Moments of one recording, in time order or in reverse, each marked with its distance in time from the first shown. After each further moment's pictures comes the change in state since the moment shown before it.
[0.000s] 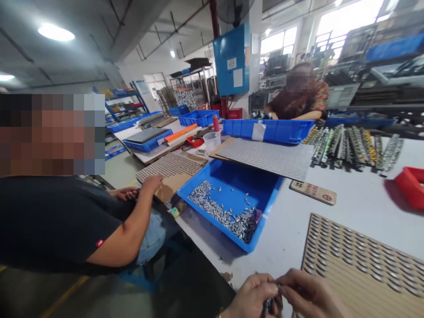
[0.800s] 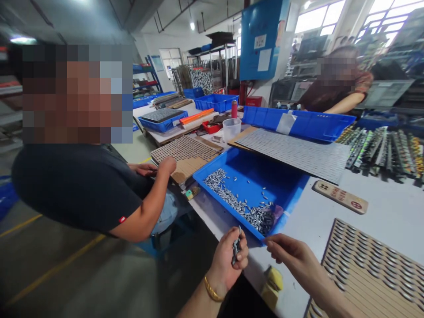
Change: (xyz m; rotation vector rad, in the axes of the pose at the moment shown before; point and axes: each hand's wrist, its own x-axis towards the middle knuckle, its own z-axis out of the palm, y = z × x) left_hand -0.029 0.048 -0.059 -0.446 0.171 0.390; right_hand 0.062 -0.026 0.034 -0.034 0.077 0.065
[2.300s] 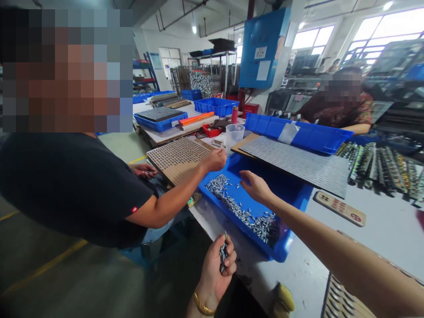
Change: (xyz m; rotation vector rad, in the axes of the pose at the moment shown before) left_hand 0.002 0.036 -0.039 -0.209 0.064 0.053; right_hand 0.206 -0.096 0.023 -0.295 0.195 -0.418
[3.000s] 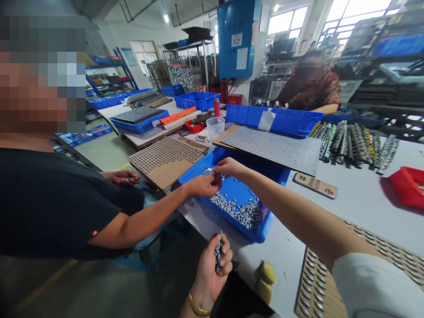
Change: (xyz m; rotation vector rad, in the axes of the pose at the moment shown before) left_hand -0.011 -0.023 0.016 0.099 -0.005 -0.101; right_hand 0.029 -0.041 -0.015 0.302 -0.294 0.236
